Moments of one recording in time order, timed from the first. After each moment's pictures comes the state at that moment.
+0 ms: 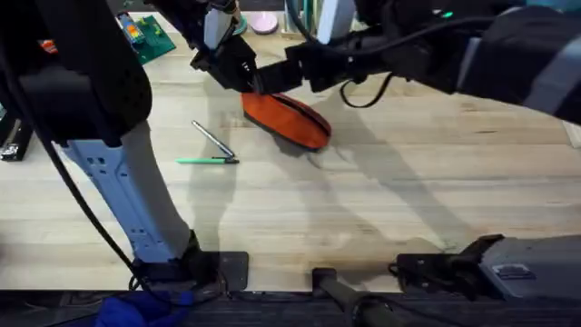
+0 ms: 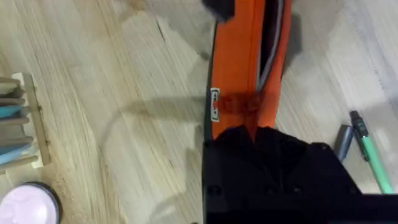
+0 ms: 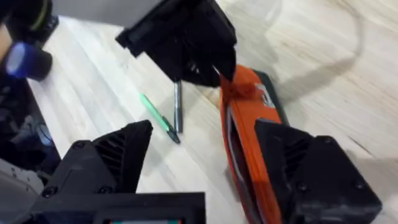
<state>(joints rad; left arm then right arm) 0.02 2.15 1.90 -1.53 0.60 2.06 0.58 1.58 1.18 -0.30 -0.46 0.23</state>
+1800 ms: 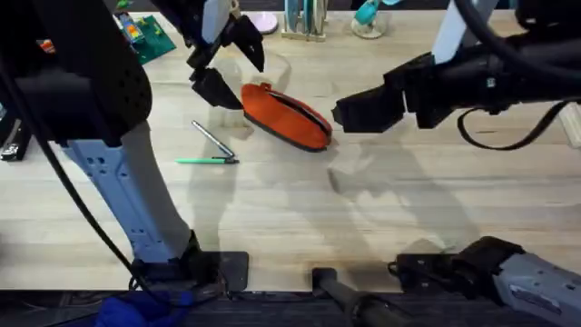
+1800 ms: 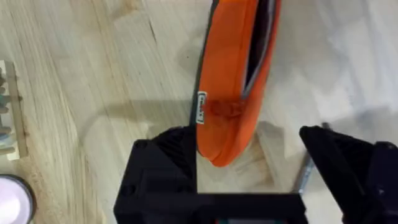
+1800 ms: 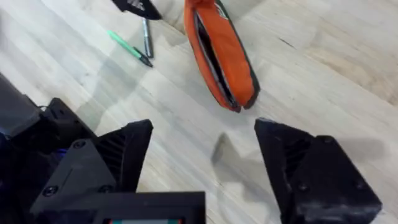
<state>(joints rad) 0.02 2.15 1.95 -1.63 0.60 1.98 0.51 1.10 1.18 -0.91 -0.29 0.08</state>
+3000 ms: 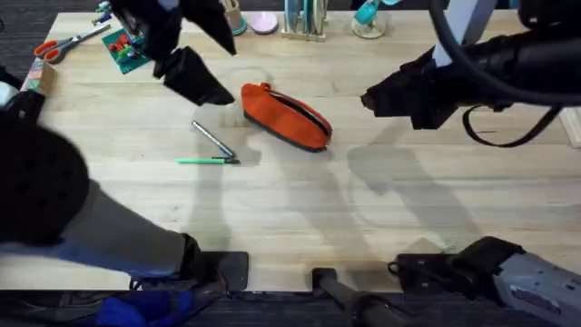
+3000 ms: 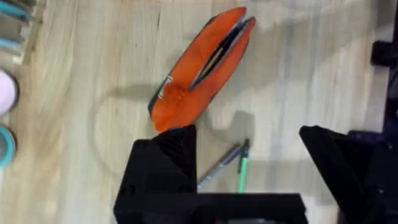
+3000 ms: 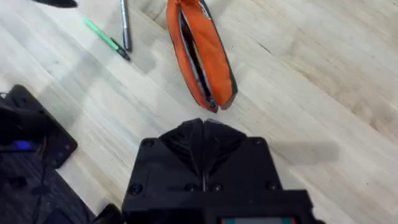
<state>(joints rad) 0.07 1.74 1.81 -1.69 0.62 1.50 0.50 1.10 1.18 -0.92 -0.24 -0.06</state>
